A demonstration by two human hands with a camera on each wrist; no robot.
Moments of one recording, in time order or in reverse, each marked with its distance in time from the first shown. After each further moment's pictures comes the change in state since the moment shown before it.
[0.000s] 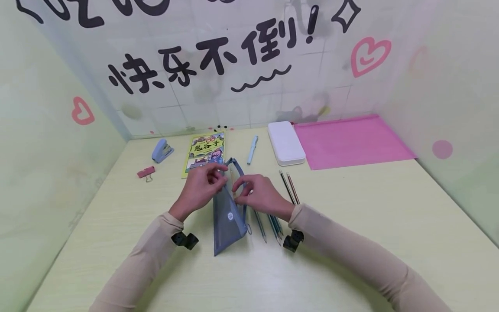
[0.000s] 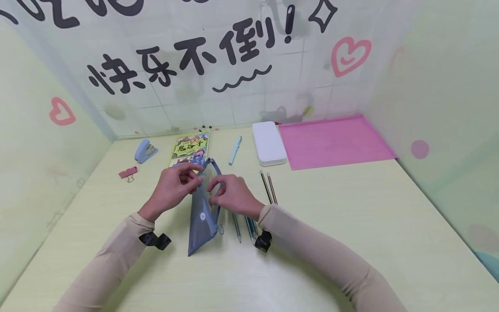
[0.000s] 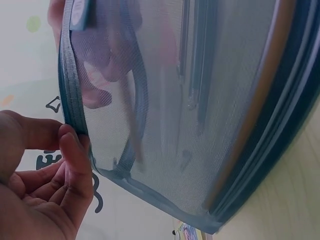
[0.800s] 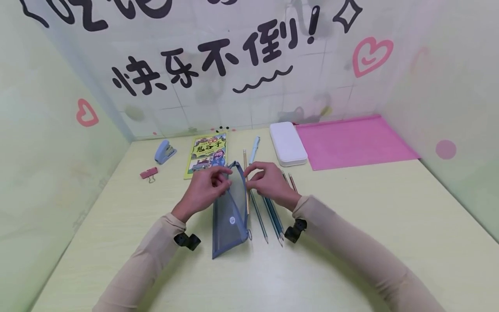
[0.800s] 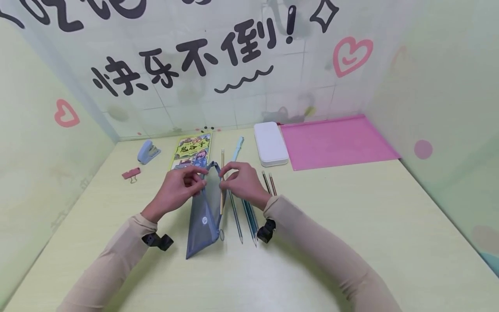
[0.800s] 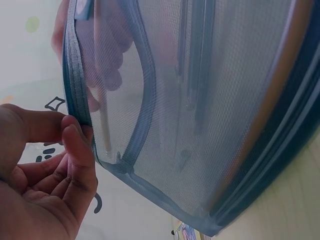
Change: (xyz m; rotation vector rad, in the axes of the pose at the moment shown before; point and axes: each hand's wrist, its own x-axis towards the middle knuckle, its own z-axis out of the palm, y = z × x) left_hand -0.002 -0.002 0.001 0.004 -0.068 -0.018; right_hand 0.016 0.010 -0.016 0.209 0.111 0.078
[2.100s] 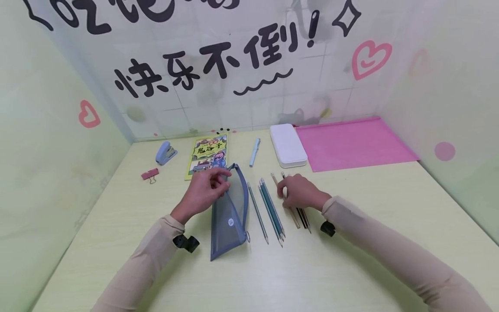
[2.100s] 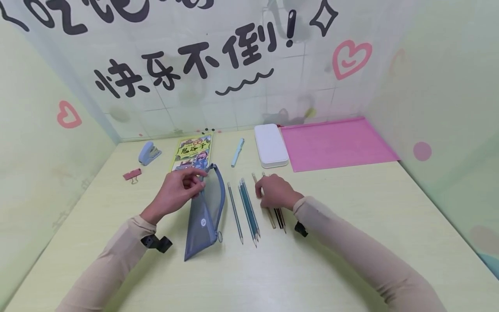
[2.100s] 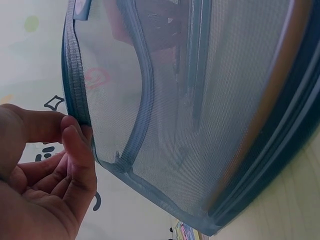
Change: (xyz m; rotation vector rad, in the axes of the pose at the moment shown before) left_hand -0.004 0.000 -0.003 -0.024 0.009 0.016; right_hand -0.015 0.039 -0.061 -0.806 -0.202 -0.034
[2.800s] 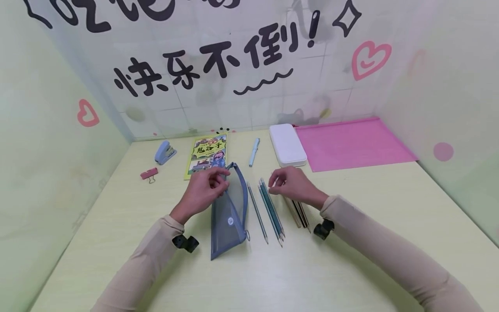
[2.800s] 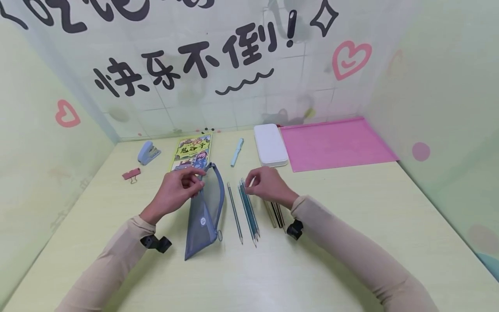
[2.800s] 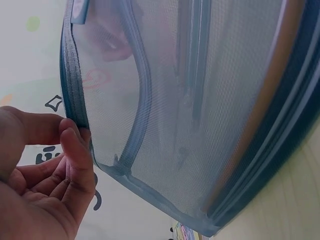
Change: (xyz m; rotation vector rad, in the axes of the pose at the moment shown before) left_hand -0.001 -0.003 0.001 -0.011 0.027 0.014; right_hand -0.003 -0.022 -0.007 0.394 0.176 -0.008
